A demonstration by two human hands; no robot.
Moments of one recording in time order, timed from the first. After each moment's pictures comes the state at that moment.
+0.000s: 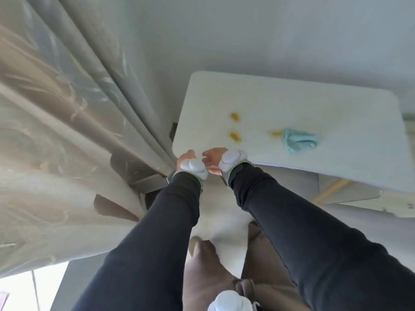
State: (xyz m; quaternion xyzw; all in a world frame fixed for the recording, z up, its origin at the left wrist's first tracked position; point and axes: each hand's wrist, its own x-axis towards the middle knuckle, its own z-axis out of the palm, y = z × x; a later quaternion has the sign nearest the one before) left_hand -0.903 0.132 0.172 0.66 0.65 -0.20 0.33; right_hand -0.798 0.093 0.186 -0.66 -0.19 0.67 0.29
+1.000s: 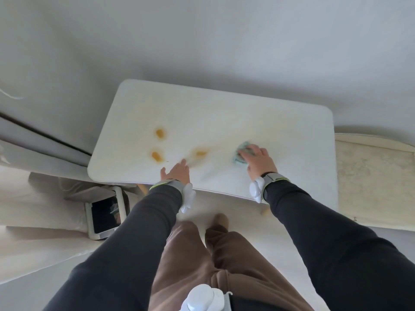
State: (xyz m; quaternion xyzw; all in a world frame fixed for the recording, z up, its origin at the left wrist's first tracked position) left_hand -0.672 0.088 0.149 0.76 0.50 -0.35 0.22; right_hand -0.432 0.013 0.144 -0.77 -0.58 0.25 -0.03
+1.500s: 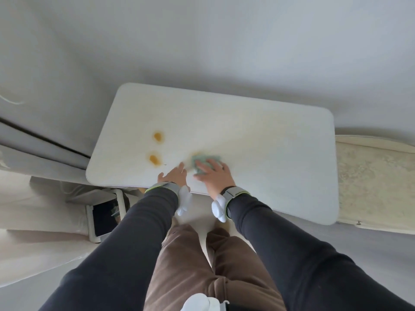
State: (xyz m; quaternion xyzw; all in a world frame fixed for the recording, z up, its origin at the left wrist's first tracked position) left_hand -0.668 0.093 0.155 0.75 0.49 -0.38 0.23; right_hand -0.530 0.028 0.129 -0.65 -0.71 0.25 -0.07
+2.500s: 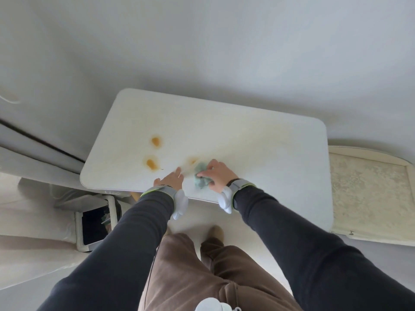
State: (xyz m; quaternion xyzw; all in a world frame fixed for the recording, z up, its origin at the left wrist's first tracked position) left_hand -0.670 0.097 0.145 0.75 0.49 -0.37 0.24; right_hand -0.497 0.046 0.132 -0.65 -0.68 0.34 -0.01
